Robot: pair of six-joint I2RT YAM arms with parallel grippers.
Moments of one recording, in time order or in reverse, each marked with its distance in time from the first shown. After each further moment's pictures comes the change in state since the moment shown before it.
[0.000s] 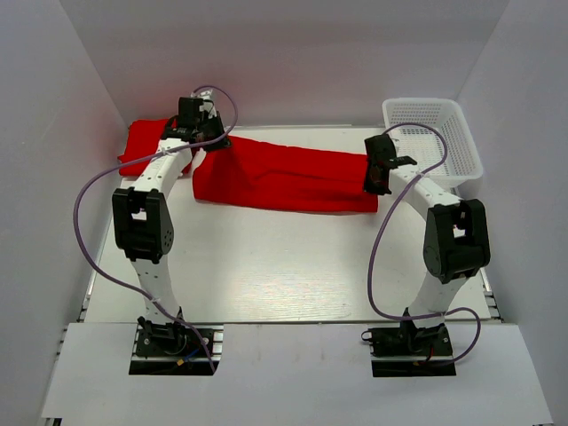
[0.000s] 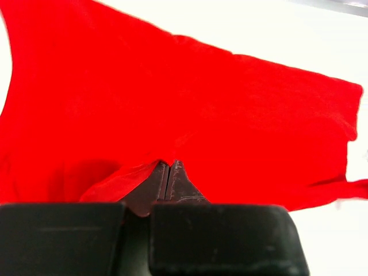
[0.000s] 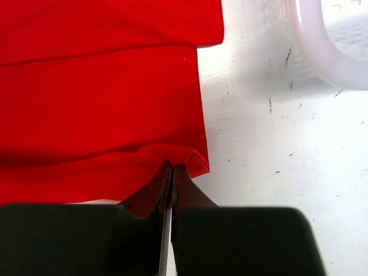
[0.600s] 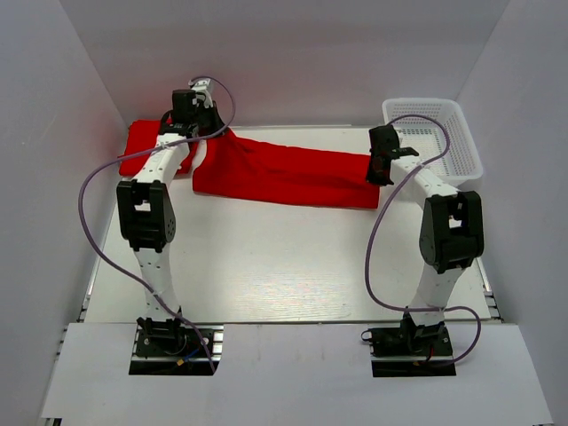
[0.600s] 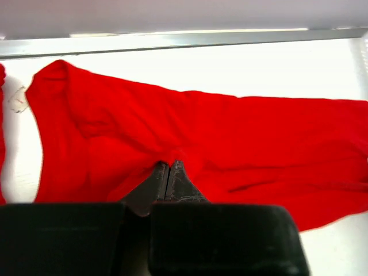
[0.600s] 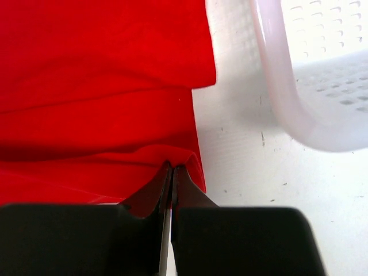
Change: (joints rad) left arm 0.048 0.127 0.136 0.143 0.097 0.137; right arm -0.043 0.085 0.117 -0.003 -0.006 -0.017
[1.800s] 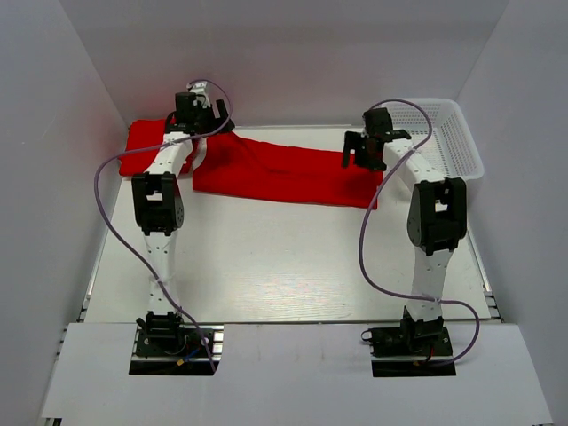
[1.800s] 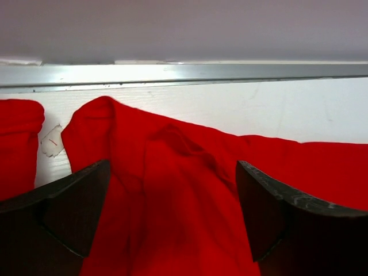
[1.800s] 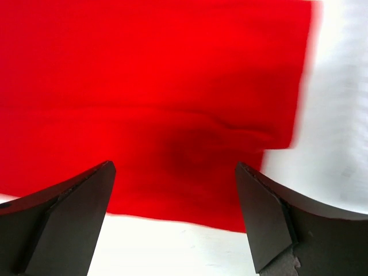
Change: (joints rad) left arm 0.044 0.356 0.320 0.035 -0.048 -0.007; right arm -0.010 0.213 0.315 -0.071 -0.259 -0.105
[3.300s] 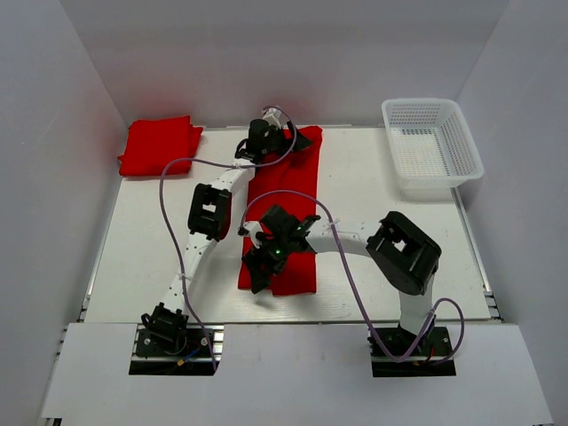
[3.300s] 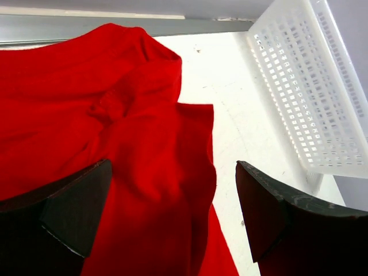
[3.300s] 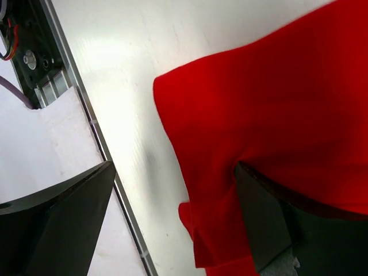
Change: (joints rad) left arm -0.305 0.416 0.289 0.385 0.202 -0.408; right arm 0.783 -0.179 -0.576 0.324 -0.605 -0.134
